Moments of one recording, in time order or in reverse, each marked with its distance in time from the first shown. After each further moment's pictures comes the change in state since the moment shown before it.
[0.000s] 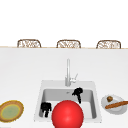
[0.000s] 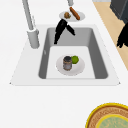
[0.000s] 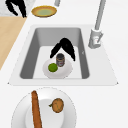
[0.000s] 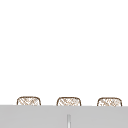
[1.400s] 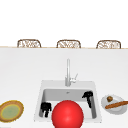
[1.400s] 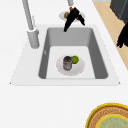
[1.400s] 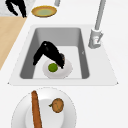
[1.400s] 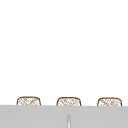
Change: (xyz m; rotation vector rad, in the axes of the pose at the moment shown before) left hand 0.000 0.000 0.000 0.000 0.000 0.000; right hand -0.054 0.053 0.101 -0.081 0.124 0.025
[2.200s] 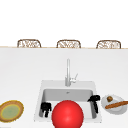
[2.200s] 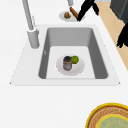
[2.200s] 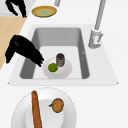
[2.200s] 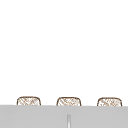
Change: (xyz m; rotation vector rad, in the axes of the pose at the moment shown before) left hand 0.000 0.000 0.000 0.000 0.000 0.000; right hand -0.024 0.042 0.117 -0.012 -0.025 -0.019
